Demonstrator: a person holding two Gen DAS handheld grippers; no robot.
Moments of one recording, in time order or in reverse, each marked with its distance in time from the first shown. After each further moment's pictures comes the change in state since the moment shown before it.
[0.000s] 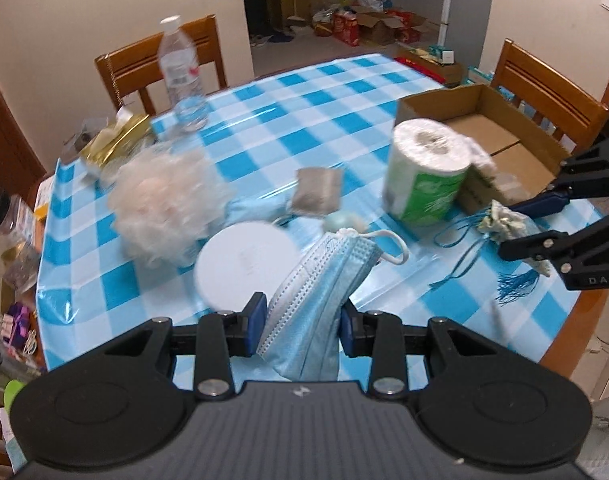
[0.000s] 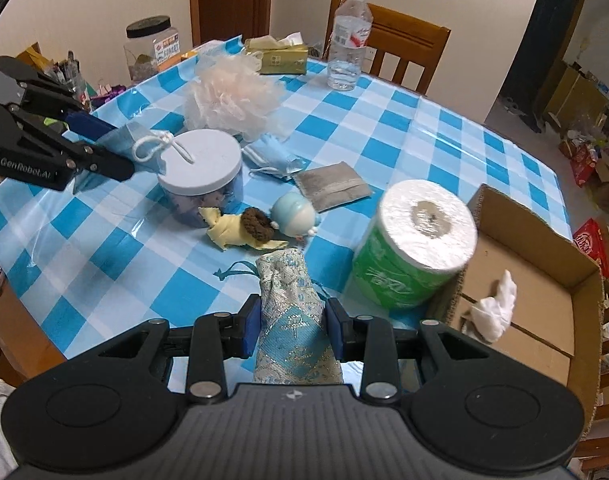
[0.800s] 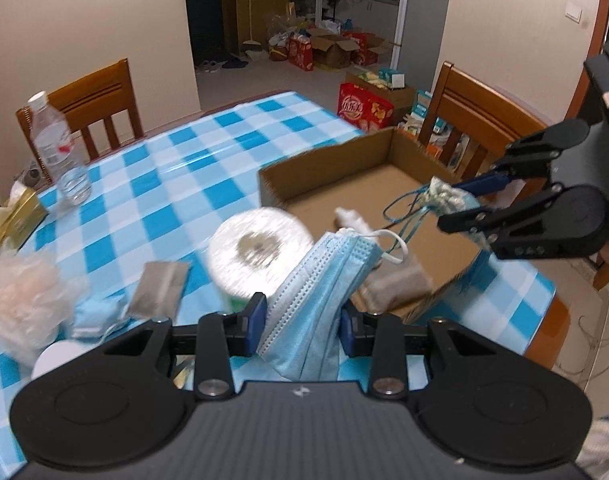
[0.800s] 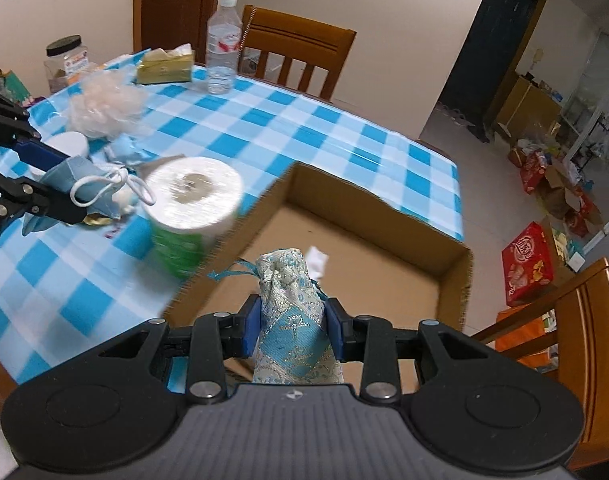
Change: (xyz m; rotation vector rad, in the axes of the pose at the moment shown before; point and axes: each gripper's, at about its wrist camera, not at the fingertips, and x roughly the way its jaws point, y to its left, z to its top) left arm 0.046 -0.157 0.099 0.021 -0.075 -0.105; right arm -0.035 -0.182 -0.044 -0.003 -0.051 -0.140
